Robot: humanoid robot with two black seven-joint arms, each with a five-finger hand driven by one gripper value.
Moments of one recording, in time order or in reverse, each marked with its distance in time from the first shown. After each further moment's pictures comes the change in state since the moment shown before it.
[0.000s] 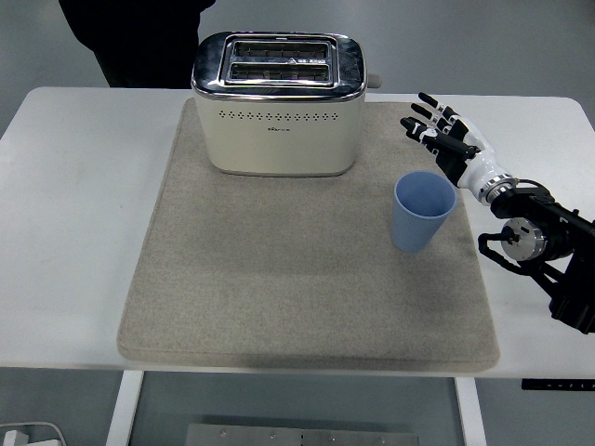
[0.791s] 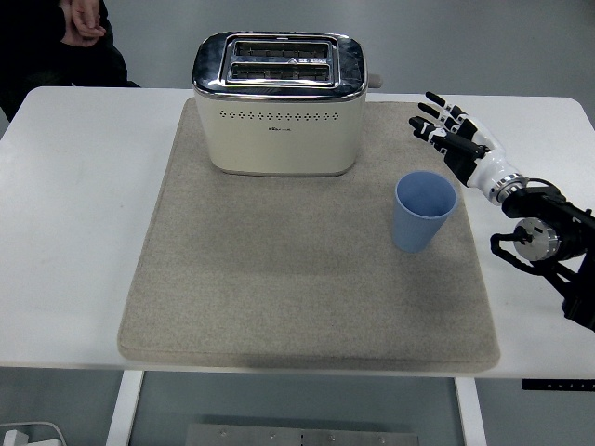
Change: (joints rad) left arm 0.000 0.000 0.000 0.002 0.000 0.001 0.000; right arm -0.002 -0.066 -0.002 0.002 -0.001 0.076 0.000
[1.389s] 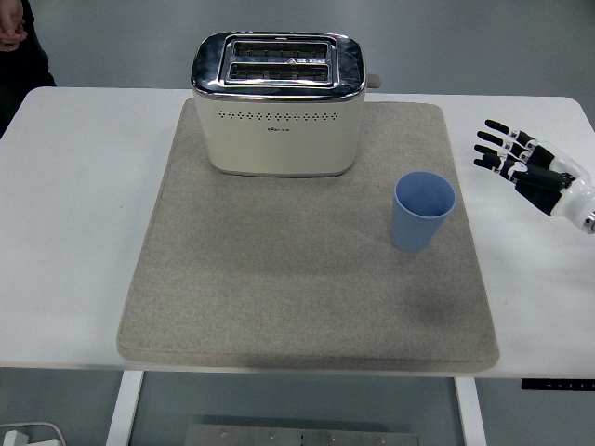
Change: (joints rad) left arm 0.000 0.000 0.000 -0.001 0.000 -0.001 0.000; right arm -0.116 -0.279 -0.003 0.083 -0.113 0.281 0.043
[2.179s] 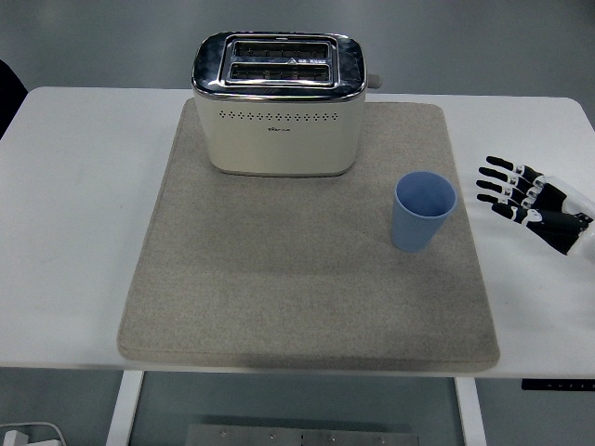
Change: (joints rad) left arm 0.000 0.000 0.000 0.000 0.000 0.000 0.000; right arm -0.146 -0.150 0.009 0.245 -0.164 -0.002 0.182
